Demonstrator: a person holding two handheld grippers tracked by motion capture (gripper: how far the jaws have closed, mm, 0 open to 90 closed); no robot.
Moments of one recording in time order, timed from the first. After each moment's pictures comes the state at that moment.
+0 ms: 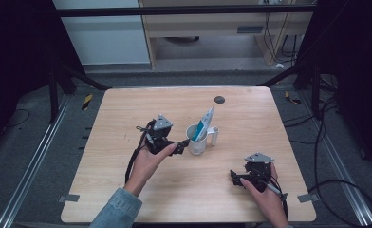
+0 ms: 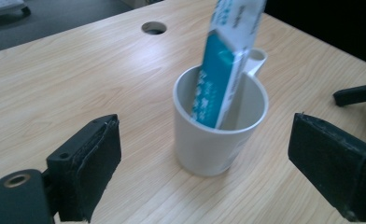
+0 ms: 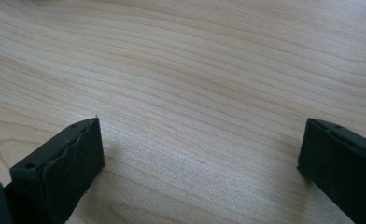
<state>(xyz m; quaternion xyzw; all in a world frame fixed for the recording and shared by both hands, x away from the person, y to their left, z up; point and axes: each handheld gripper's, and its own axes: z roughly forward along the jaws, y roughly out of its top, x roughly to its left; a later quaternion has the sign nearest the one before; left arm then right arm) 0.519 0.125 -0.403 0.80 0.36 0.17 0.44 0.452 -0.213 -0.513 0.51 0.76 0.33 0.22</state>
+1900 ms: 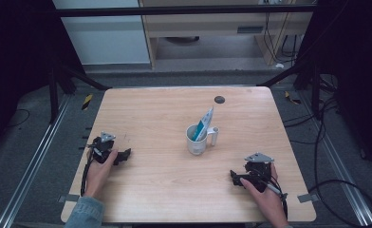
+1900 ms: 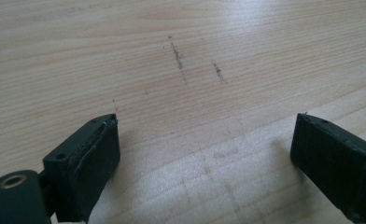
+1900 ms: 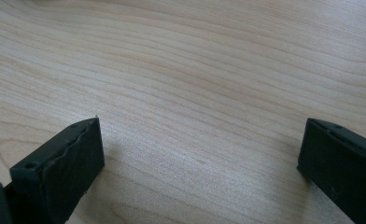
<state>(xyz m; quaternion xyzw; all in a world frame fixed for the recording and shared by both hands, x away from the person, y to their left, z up) 0.540 0.307 -0.506 0.77 0.51 0.23 0.32 0.452 -0.213 -0.513 0.51 0.76 0.33 0.22</state>
